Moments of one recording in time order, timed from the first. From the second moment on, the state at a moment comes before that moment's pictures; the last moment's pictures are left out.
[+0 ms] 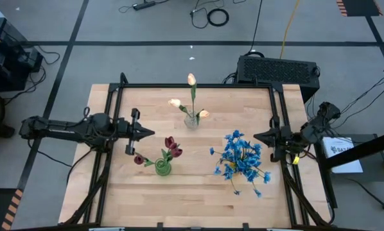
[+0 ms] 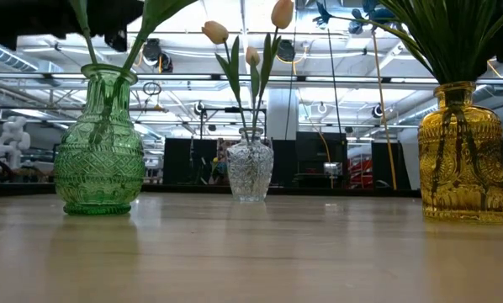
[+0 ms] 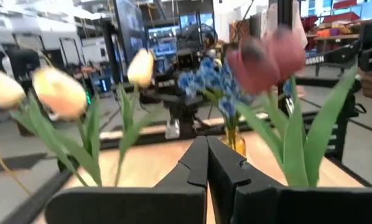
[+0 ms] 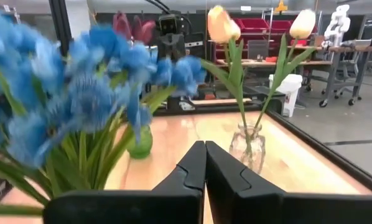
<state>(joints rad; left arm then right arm) -0.01 0.54 0.32 0.31 0.08 0.13 0.69 0.02 0.22 -0.18 0.79 0.07</state>
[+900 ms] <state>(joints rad) -0.01 0.54 0.11 0.56 0.09 0.06 0.52 0.03 0.01 0.08 0.60 0.06</state>
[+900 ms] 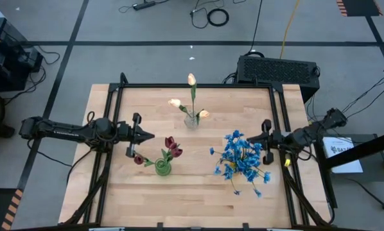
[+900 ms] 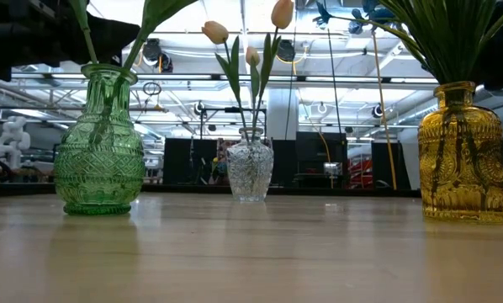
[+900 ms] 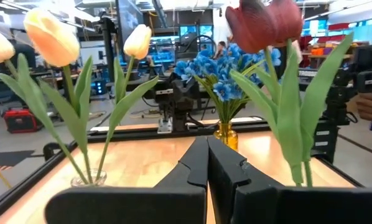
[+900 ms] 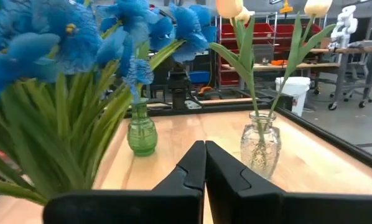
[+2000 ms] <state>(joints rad) -0.01 0.54 0.11 0.54 0.12 0.06 -0.08 0.04 0.02 0.02 -0.05 0.03</state>
